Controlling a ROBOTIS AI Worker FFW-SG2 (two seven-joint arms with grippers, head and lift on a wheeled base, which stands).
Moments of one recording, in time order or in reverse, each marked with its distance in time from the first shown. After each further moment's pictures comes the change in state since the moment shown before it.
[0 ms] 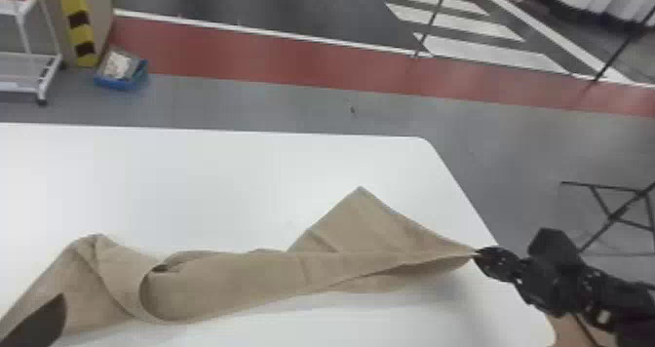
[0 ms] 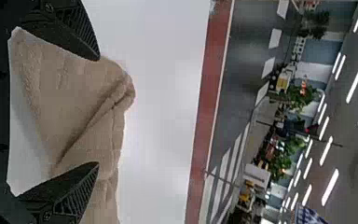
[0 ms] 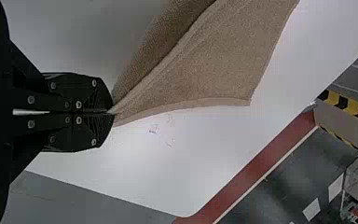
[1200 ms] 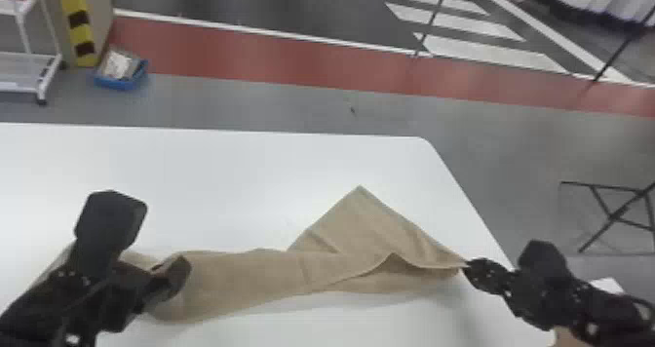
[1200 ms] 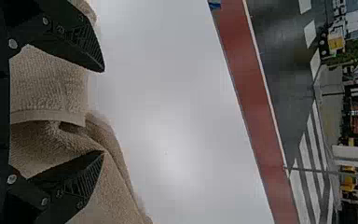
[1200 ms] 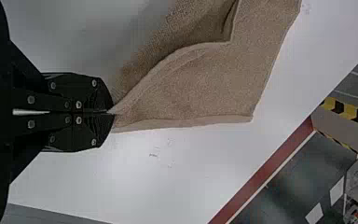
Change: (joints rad) left arm -0.458 0.003 -0.570 0.198 -0.549 0.404 0.221; right arm 0.020 0.036 0.019 0.007 -0.012 -0.009 -0.005
